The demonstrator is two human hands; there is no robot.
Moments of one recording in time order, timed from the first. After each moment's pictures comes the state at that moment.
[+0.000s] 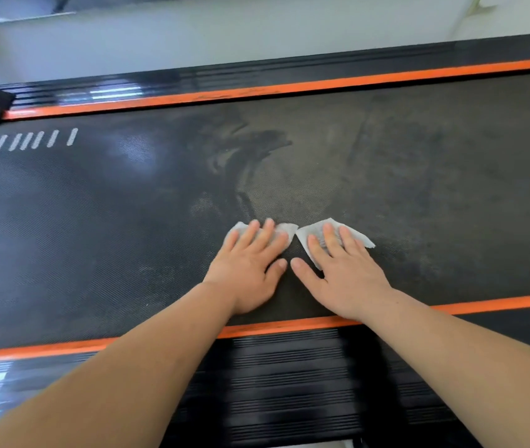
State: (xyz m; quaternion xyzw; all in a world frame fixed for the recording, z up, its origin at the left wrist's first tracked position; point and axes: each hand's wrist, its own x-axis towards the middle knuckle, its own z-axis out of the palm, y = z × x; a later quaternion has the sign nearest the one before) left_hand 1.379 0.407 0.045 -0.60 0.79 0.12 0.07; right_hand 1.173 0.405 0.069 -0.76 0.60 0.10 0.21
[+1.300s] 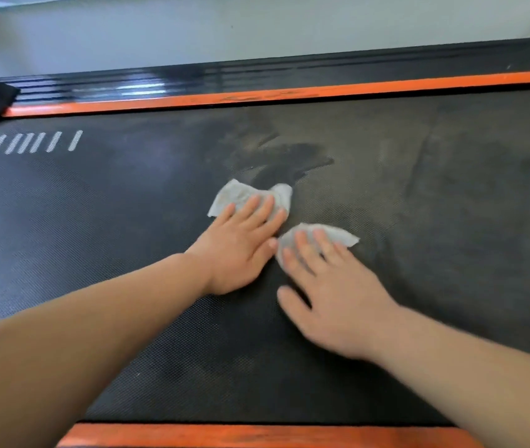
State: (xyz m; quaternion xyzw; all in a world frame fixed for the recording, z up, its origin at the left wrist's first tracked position) left_hand 1.463 0.289 0.043 -0.54 0.83 0.10 0.06; right_hand 1.240 0.329 0.054 -0.88 0.45 0.08 0.15
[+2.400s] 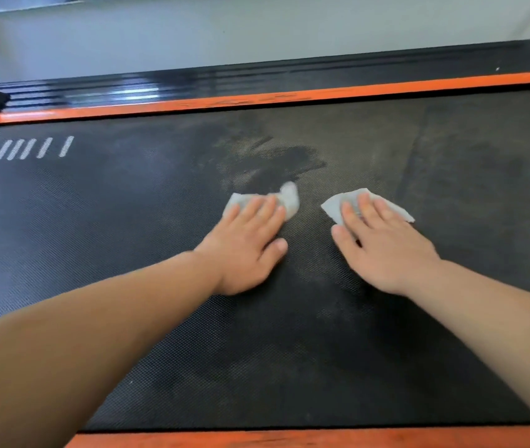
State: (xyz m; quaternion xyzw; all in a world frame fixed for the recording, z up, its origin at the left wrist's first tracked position) left_hand 1.445 0.280 0.043 -0.54 0.83 0.10 0.07; right_hand 1.190 0.257 0.056 -0.77 0.60 0.10 0.19
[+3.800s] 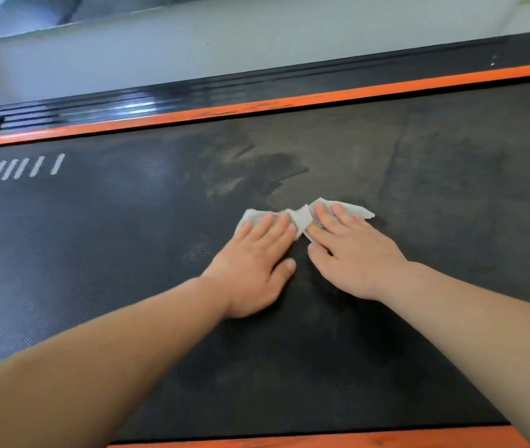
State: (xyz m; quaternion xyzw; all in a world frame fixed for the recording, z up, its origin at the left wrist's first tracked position) left_hand 1.402 0.291 0.041 -0.52 0.84 0.12 0.03; right_hand 1.186 0.261 0.051 -0.82 0.53 0.06 0.20
